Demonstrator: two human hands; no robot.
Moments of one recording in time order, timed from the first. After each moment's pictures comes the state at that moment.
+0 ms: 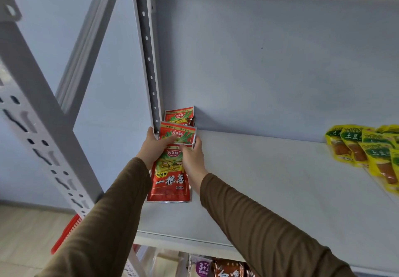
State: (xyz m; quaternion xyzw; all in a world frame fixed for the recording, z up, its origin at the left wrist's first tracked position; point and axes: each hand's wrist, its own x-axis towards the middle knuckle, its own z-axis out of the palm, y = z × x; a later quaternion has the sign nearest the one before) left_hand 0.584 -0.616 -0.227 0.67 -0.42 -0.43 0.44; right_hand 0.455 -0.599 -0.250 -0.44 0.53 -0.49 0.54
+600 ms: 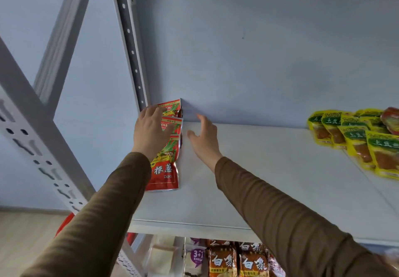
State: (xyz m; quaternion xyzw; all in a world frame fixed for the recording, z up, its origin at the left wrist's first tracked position) left_hand 0.545 -0.588 -0.191 0.67 -0.67 0.00 0.32; right_hand 0.379 -0.591 -0.213 -0.65 0.58 -0.42 0.26
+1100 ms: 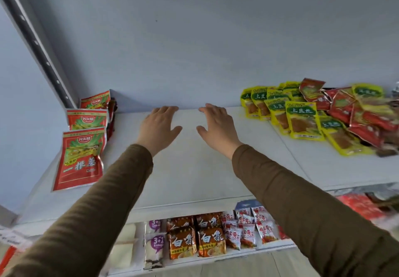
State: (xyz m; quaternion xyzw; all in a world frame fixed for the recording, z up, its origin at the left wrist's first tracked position) left_hand 0.338 -0.558 -0.187 0.56 -0.81 0.00 0.20; right_hand 0.139 -0.536 -0.196 -0.74 0.64 -0.22 -0.01
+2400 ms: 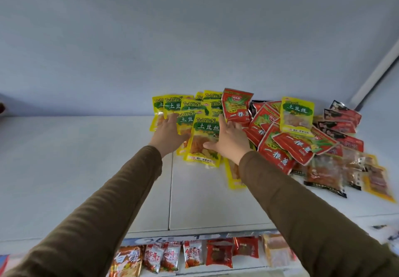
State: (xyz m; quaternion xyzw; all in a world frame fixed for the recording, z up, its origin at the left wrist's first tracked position) left_hand -0.054 -0.598 -0.220 0.61 -0.73 -0.21 0.22; right_hand -0.258 -0.561 -0.211 -0.70 0.71 -0.04 0.04
